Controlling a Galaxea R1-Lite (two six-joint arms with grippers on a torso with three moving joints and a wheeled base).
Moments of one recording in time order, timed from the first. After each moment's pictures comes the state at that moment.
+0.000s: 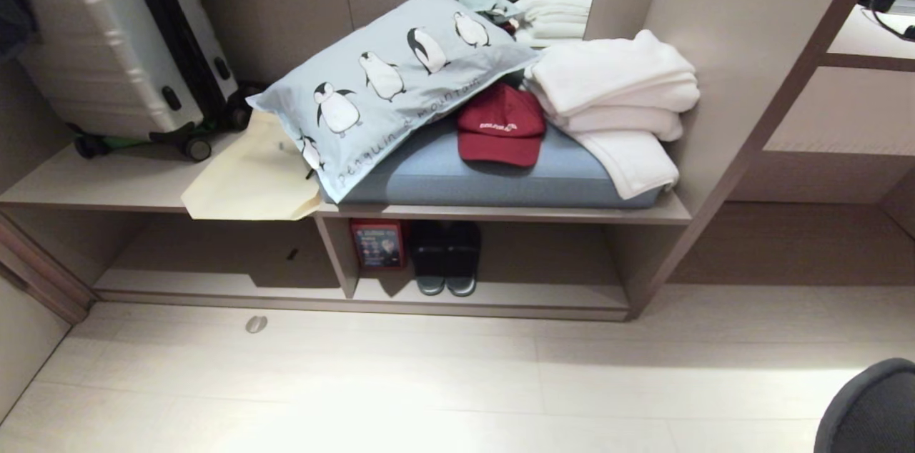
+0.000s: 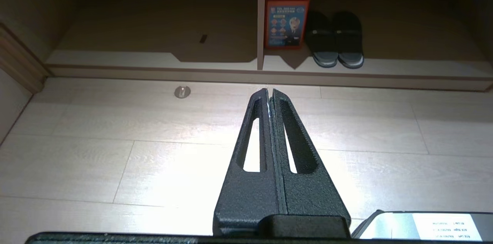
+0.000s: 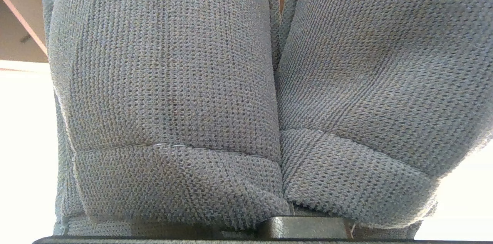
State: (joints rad) left arm 0.00 0.00 0.00 0.00 0.01 -0.01; right arm 0.00 0.00 0.00 0.00 0.00 -0.01
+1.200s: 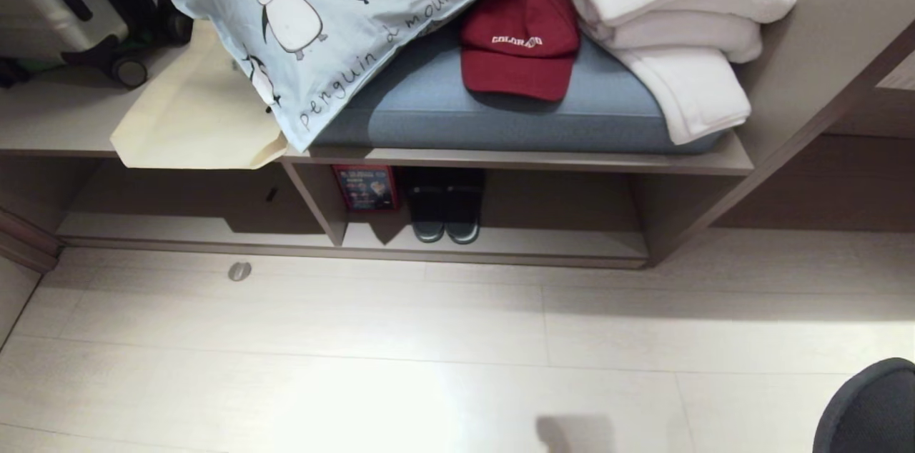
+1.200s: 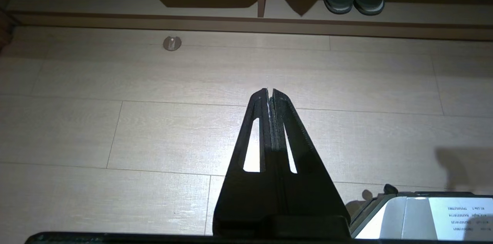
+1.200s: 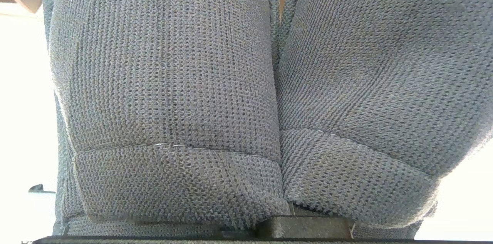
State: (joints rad) left arm 0.00 0.00 0.00 0.00 0.00 -0.01; right arm 0.00 0.00 0.00 0.00 0.00 -0.01
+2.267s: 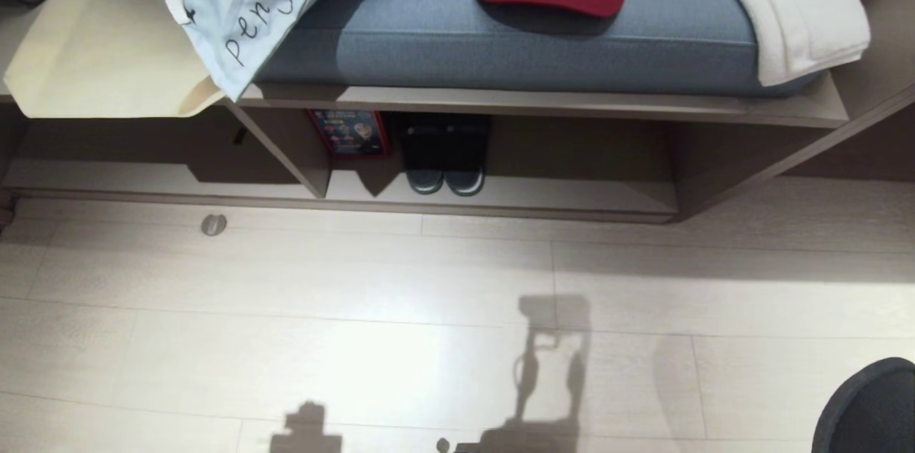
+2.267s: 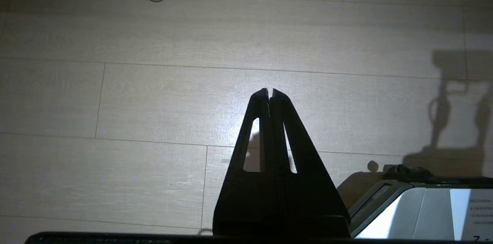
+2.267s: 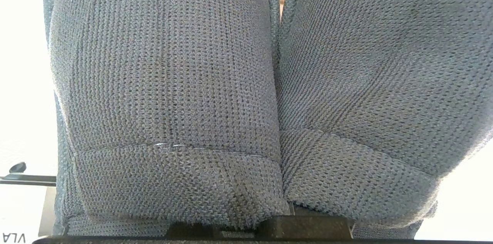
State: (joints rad) left arm 0.00 0.00 0.00 0.00 0.00 -0.01; right arm 0.00 0.00 0.00 0.00 0.00 -0.01
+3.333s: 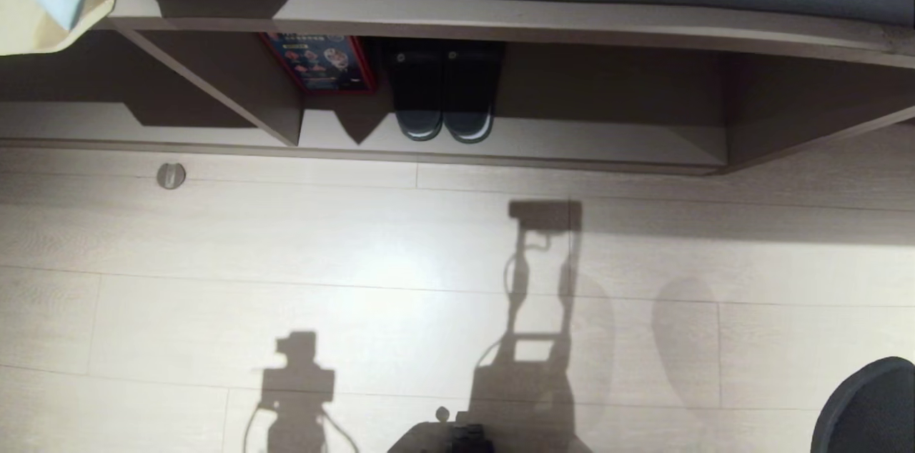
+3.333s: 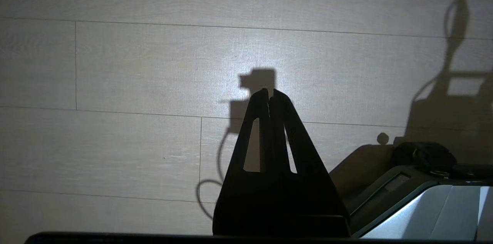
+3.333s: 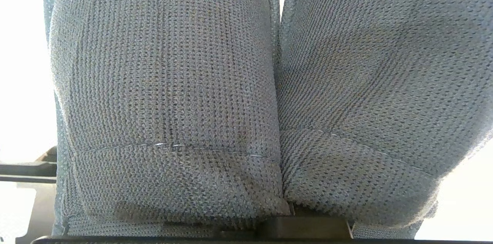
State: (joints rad) left arm 0.00 0.00 0.00 0.00 0.00 -0.01; right arm 0.00 0.00 0.00 0.00 0.00 -0.01
